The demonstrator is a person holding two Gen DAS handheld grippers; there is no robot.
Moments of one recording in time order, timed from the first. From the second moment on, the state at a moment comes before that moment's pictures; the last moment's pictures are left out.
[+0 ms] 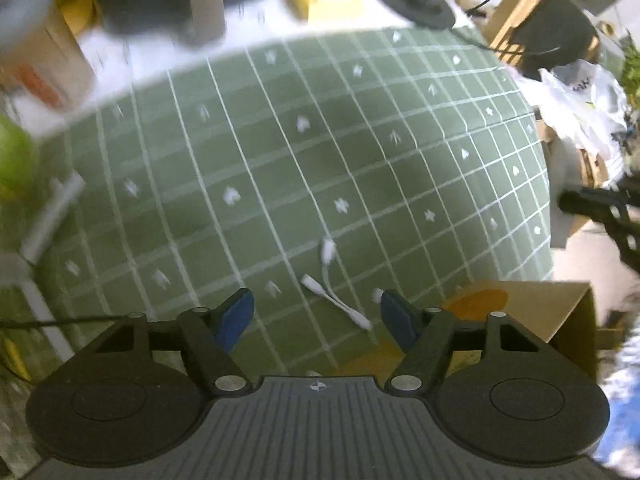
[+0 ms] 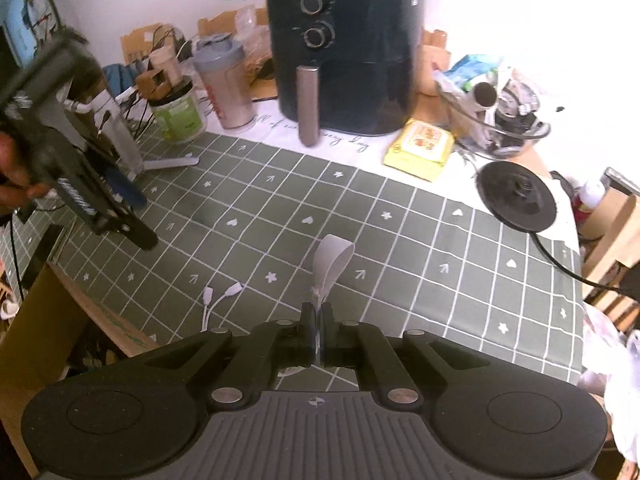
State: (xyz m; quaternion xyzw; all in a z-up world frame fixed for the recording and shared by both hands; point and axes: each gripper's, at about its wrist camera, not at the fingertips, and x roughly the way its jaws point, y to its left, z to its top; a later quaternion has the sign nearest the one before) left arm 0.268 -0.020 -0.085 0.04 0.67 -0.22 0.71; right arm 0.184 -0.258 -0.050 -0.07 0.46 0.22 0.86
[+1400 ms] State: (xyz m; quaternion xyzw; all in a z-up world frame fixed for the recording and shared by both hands) left arm 0.284 -0.063 -0.193 0.10 0.71 -0.17 0.68; right arm 0.135 -0.296 -0.047 -0.05 0.45 0.15 0.88
